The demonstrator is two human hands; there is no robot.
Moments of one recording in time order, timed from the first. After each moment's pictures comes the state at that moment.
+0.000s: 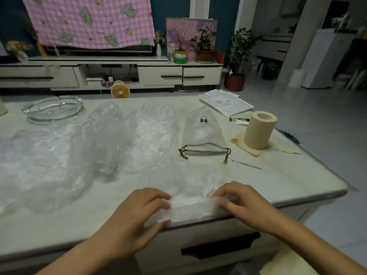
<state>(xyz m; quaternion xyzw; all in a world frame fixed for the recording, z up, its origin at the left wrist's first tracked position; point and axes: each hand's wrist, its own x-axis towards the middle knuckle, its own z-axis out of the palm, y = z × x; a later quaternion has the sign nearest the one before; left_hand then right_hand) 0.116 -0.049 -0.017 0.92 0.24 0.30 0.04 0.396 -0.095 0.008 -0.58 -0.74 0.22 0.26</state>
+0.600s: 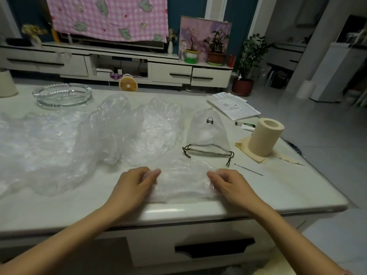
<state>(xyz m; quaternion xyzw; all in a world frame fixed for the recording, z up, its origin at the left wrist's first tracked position) 0.134 -0.024 -0.006 0.72 0.53 0.37 0.26 0.382 -0.052 0.012 -0.64 -0.65 0.27 0.31</state>
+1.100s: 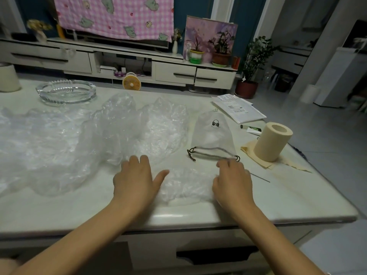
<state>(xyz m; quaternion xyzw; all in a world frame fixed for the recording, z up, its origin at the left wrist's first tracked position) 0.148 -0.018 0.014 0.71 0.67 0.20 -0.04 0.349 -0.040 0.019 -0.75 -0.64 -0.10 0.11</state>
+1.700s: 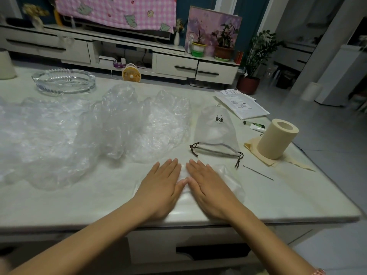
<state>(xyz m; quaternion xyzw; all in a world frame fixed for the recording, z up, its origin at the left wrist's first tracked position) 0.171 -0.011 -0.020 0.86 0.50 0.08 0.08 0.331 -0.028 -0.009 -0.59 -0.80 0.10 0.04</state>
